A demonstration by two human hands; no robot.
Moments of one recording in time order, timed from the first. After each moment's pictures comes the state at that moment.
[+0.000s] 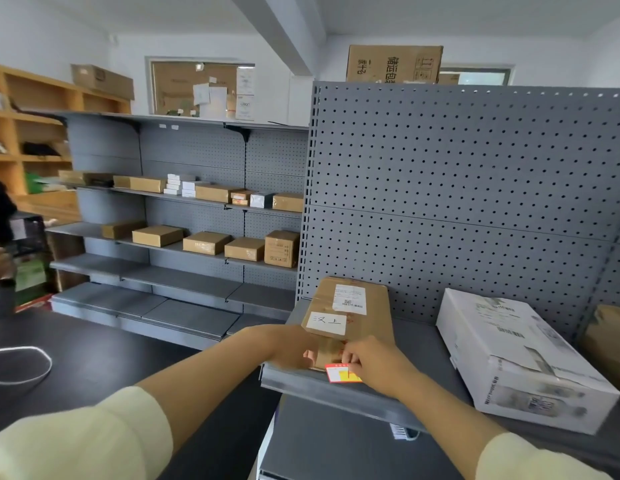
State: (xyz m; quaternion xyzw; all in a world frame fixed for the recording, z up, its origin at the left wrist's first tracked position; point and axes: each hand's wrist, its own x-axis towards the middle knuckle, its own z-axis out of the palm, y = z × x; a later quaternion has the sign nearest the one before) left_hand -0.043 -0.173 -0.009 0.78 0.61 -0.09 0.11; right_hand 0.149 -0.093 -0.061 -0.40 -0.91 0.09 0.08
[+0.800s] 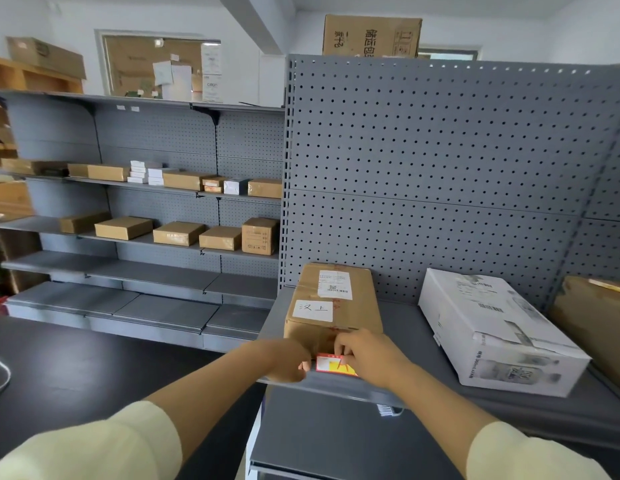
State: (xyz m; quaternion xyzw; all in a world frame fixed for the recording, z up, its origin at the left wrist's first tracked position) left_hand -0.039 -0.150 -0.063 0.78 0.60 -0.10 0.14; right_hand 0.153 -0.099 -0.070 -0.41 -0.91 0.04 0.09
